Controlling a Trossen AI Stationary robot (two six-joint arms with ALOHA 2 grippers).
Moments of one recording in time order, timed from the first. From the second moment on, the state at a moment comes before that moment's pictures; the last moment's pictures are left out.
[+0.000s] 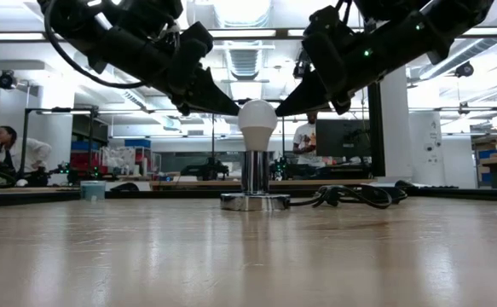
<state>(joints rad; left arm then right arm) 0.02 1.46 0.70 0.34 -0.15 -0.02 0.13 1.52 0.69 0.37 0.49 0.15</state>
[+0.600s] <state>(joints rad) 0.02 1.44 0.70 0.35 -0.20 -0.02 0.14 1.48 0.69 0.38 0.46 0.17</state>
